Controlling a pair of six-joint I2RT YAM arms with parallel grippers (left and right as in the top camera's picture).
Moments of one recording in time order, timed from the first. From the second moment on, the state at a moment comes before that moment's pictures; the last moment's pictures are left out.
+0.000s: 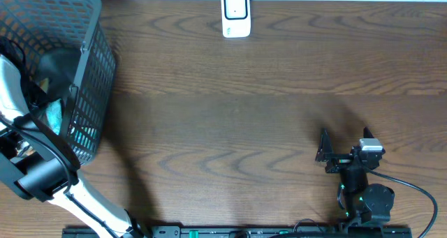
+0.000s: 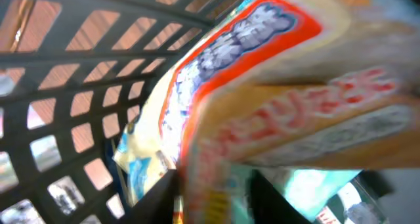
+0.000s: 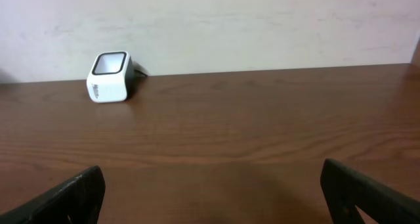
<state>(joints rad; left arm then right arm) 0.60 2.07 1.81 -1.28 -0.39 -0.24 -0.03 0.01 0.01 -0.07 -0.06 0.06</state>
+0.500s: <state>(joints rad) 0.57 1.92 1.82 -1.28 -0.35 -0.28 -0.03 0.01 0.01 -0.07 -0.06 0.06</state>
